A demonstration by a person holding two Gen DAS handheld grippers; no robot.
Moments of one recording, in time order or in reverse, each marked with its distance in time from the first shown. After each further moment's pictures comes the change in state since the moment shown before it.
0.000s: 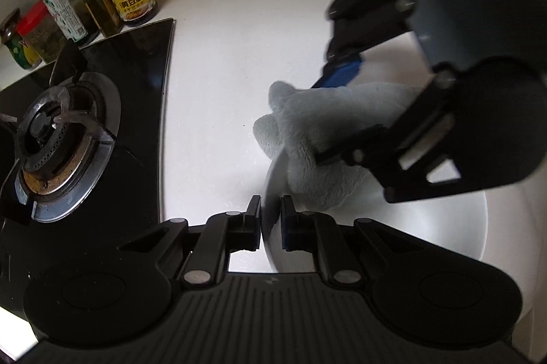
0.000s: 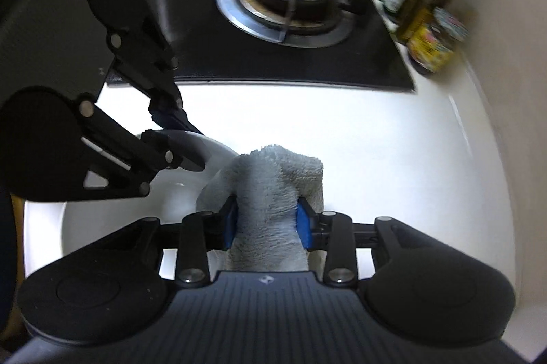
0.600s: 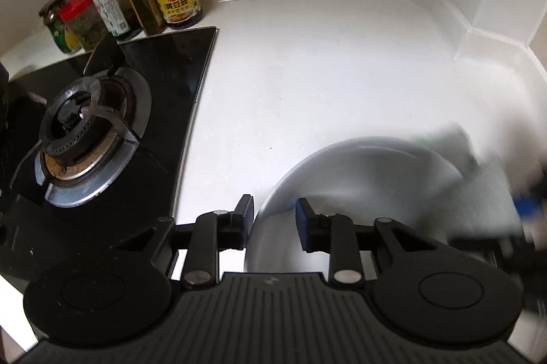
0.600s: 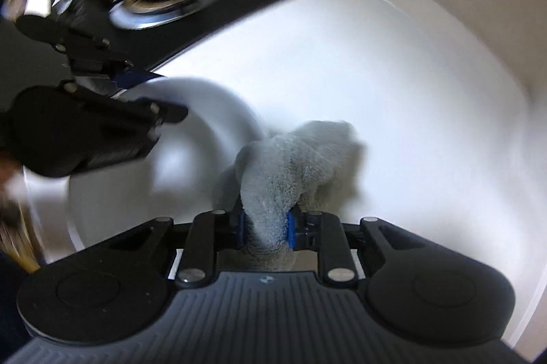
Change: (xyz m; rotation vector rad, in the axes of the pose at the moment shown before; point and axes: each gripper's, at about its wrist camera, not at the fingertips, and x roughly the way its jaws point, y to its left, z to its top) left arm 0.009 -0.006 0.014 -0.169 -0.064 0.113; right arm -0.047 0.036 -0.092 0.893 -0.034 -0.080
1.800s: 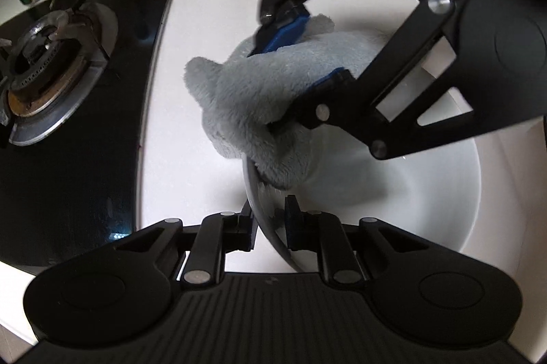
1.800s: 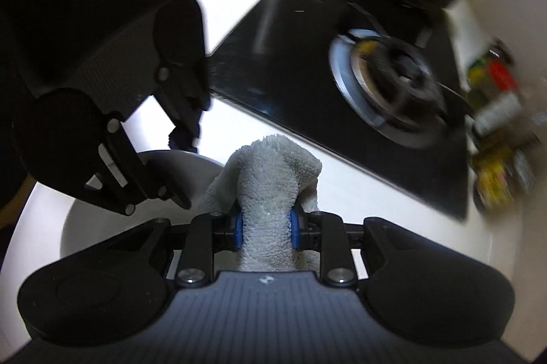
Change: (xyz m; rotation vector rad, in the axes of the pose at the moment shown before) left arm -0.007 0.015 -0.047 0.056 0.149 -0.148; right arm 0.039 0.093 0.077 -1.286 -0.029 0.299
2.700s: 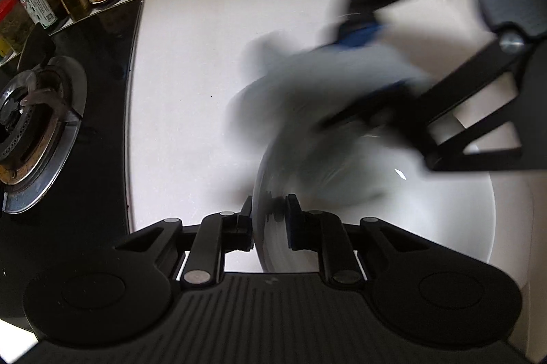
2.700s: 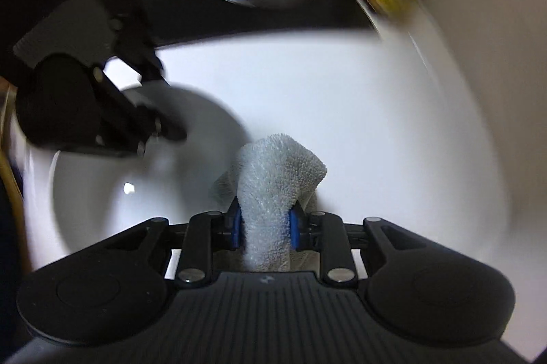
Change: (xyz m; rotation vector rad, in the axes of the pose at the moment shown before) left arm 0.013 -0.025 0.015 0.162 -0.026 -0.045; right arm -0.018 0.017 -0.032 0.374 0.123 -0.251
